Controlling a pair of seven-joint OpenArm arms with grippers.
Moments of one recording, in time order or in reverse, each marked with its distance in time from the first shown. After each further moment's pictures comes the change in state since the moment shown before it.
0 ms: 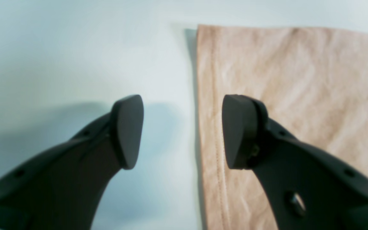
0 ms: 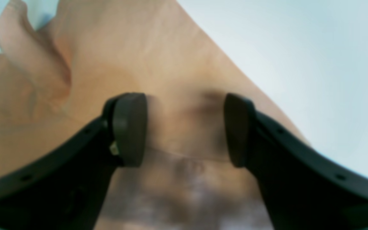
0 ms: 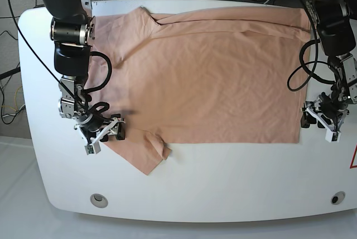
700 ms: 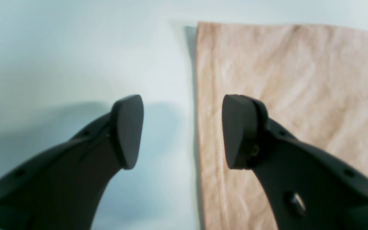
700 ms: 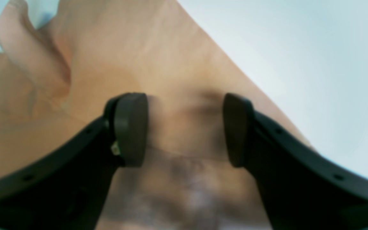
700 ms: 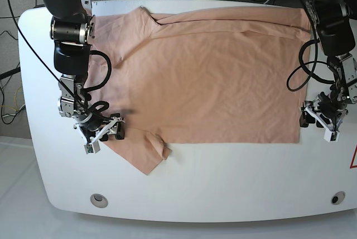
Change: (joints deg) left arm 0.0 0.3 0.2 -0.3 0.0 0.0 0.0; right arm -0.2 0.1 -0.1 0.0 0.4 0.2 0.4
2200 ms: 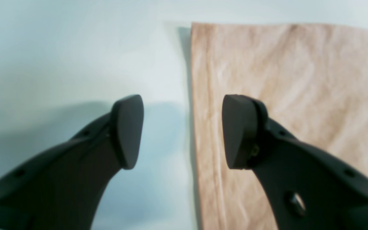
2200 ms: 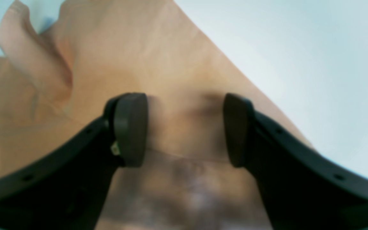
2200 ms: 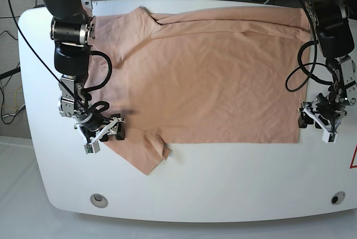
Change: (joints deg) left arm -1.9 0.3 1.2 -2.6 2.1 0.2 -2.0; right arm 0.3 -0.2 0.7 -0.8 -0.5 0.4 1.0
